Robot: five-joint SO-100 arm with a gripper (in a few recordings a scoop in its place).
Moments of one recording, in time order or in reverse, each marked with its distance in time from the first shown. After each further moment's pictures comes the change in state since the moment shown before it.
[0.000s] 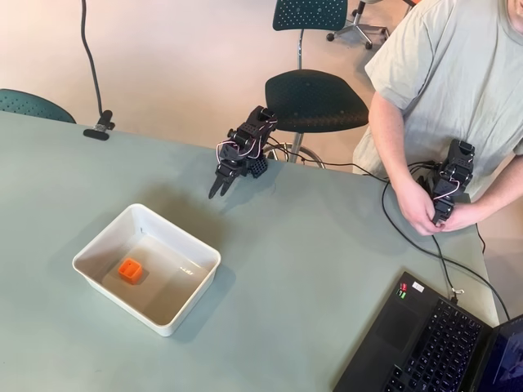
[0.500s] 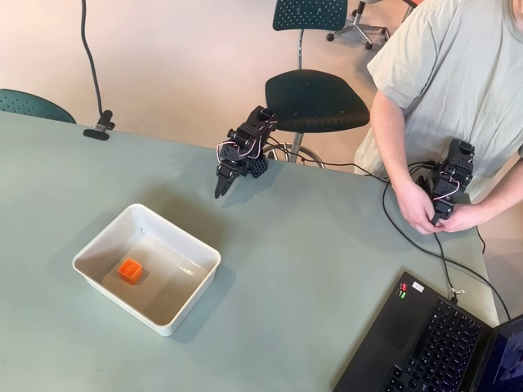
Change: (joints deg) arm -1.1 0.4 1.5 1.2 -0.4
